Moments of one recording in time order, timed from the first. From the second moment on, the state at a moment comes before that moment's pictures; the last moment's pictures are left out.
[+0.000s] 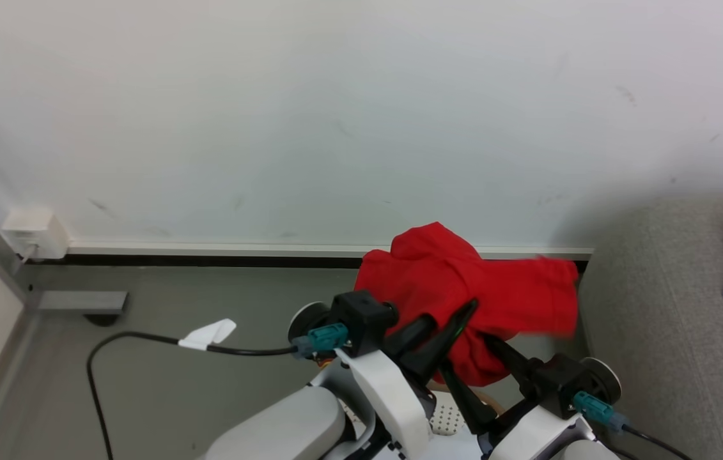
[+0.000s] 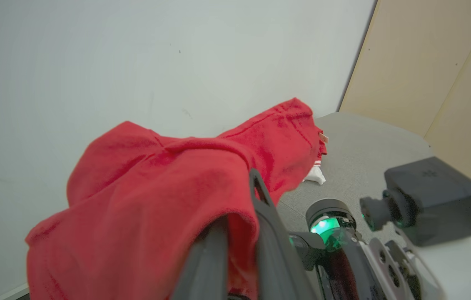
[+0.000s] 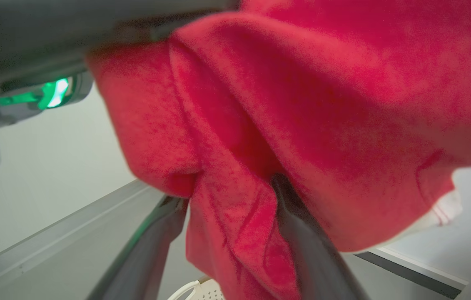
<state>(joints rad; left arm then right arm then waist) -0.68 0.23 -1.05 0.24 -0.75 0.04 -0.19 -0.38 -0.13 0.67 0.46 0.46 0.13 -0.26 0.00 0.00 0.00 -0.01</state>
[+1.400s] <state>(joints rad) -0.63 0.22 -1.07 0.30 -0.76 0.05 -0.22 -0.31 -0.15 0.45 0.34 0.47 0.13 -0.26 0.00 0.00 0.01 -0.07</state>
